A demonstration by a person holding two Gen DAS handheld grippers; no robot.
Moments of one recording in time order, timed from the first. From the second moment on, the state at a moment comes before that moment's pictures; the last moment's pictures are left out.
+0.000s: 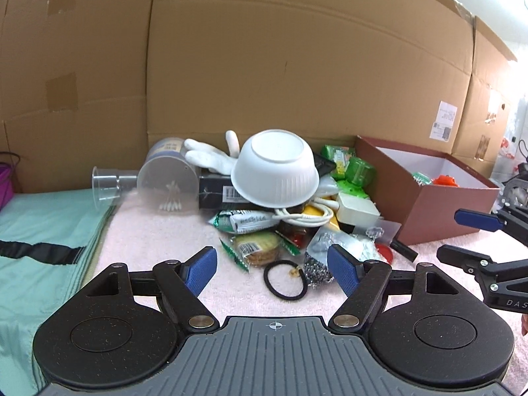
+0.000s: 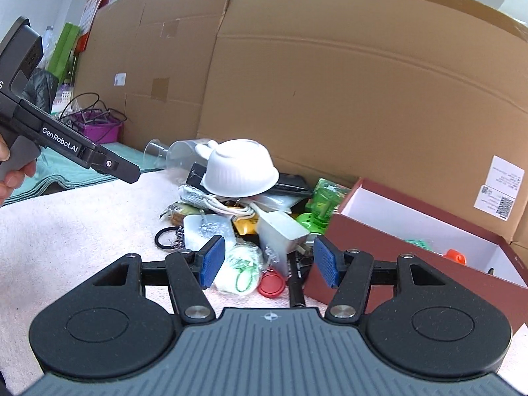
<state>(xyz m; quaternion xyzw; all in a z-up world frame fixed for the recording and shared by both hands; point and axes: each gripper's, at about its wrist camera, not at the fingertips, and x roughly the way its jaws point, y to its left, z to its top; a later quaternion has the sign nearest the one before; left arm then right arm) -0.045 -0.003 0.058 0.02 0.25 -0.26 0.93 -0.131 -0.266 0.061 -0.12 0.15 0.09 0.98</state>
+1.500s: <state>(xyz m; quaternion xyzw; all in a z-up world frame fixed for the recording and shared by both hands) 0.022 -0.092 0.028 0.10 0.32 -0.37 0.87 -0.046 -0.252 0.015 -0.33 0.19 0.08 0.92</state>
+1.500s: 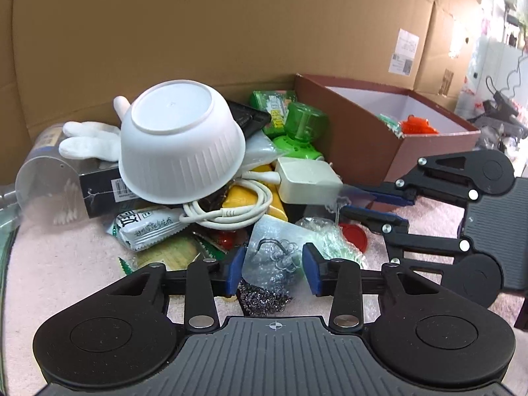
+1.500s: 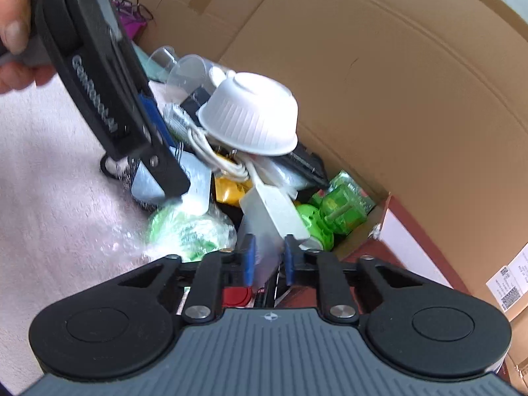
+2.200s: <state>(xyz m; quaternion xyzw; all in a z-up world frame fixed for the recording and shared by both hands) -0.009 -0.071 0.053 0.07 0.27 -0.36 0.89 -0.079 -0.260 0.032 -0.28 0.14 0.08 0.94</state>
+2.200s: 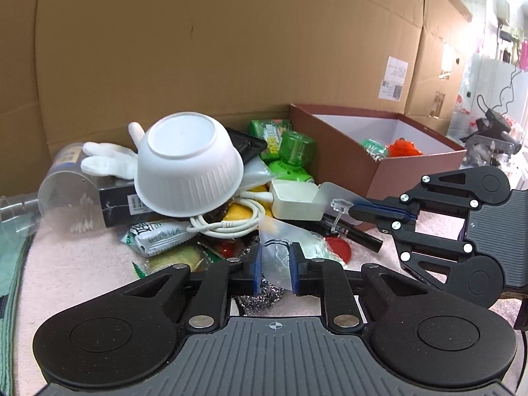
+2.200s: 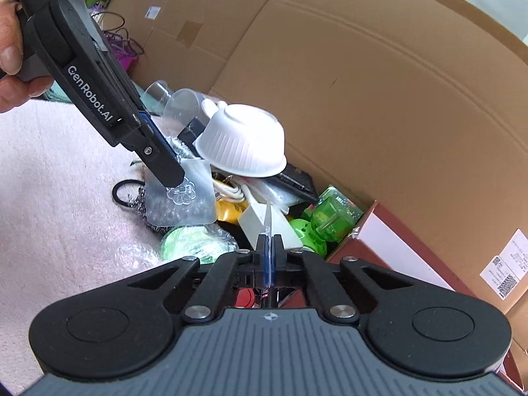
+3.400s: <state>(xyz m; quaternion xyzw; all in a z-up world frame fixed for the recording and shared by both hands) -0.009 -0.086 0.125 0.08 0.24 -0.33 0.91 -0.155 -0.319 0.077 -0.23 0.08 0.03 0.97</state>
